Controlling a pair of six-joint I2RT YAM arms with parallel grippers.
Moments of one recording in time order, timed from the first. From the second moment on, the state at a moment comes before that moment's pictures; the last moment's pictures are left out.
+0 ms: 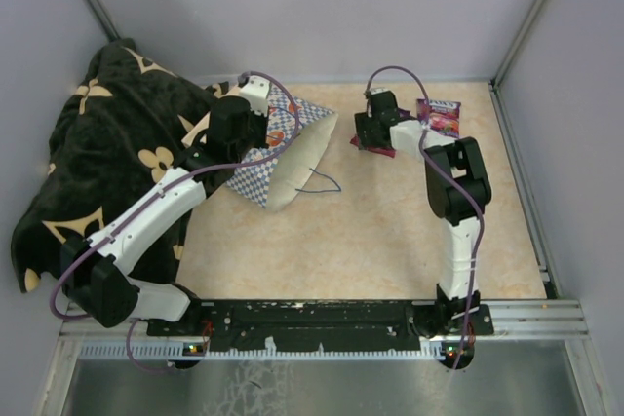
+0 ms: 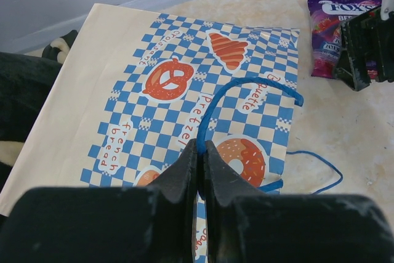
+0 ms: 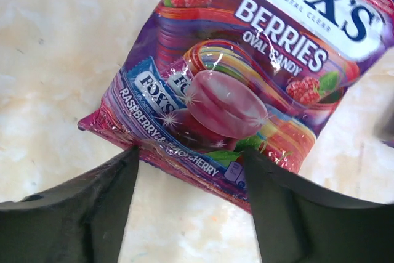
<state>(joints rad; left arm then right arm) -0.57 1.36 1.21 -0.18 -0.30 -0.01 0.32 2.11 1.51 -0.24 0.14 0.09</state>
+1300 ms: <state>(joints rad) -0.56 1.42 1.25 -0.19 -0.35 -0.03 0.75 1.30 1.13 -0.08 0.12 0.90</state>
